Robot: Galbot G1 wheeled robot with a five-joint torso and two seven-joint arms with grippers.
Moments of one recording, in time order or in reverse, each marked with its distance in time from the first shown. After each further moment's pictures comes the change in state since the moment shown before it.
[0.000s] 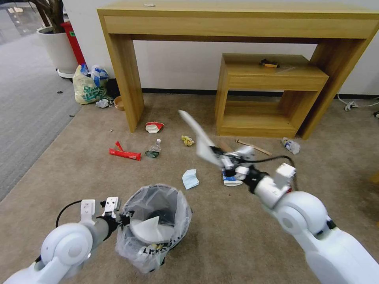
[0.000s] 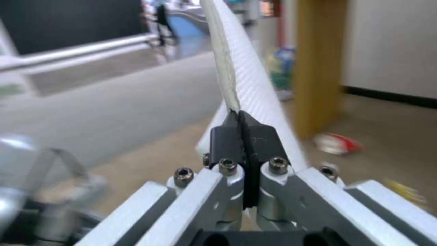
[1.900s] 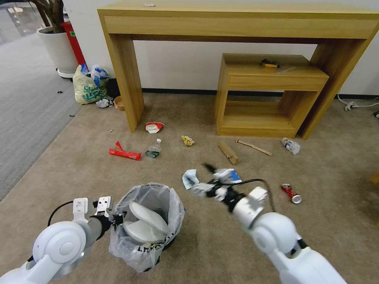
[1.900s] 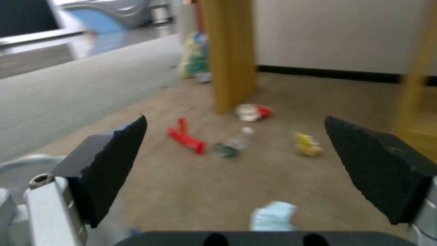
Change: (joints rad) left arm 0.124 -0.002 -0.125 -0.044 -0.033 0.000 -0.045; right arm -0.285 0.143 0.198 -0.140 -0.277 0.175 0.029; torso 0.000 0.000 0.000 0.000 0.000
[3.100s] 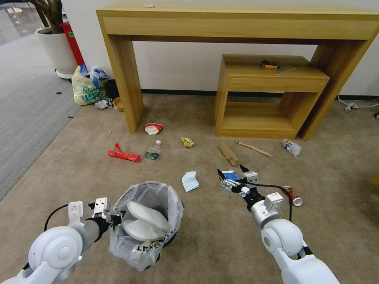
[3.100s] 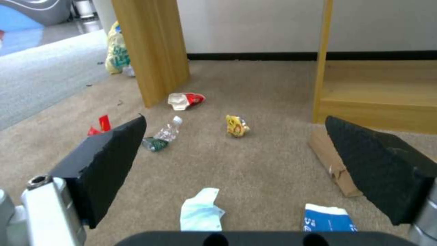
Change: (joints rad) left arm 0.034 -0.070 -0.047 0.004 0.076 0.000 0.087; right arm -0.021 0.071 0.049 -0.113 -0.053 0.047 0.108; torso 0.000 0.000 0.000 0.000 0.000
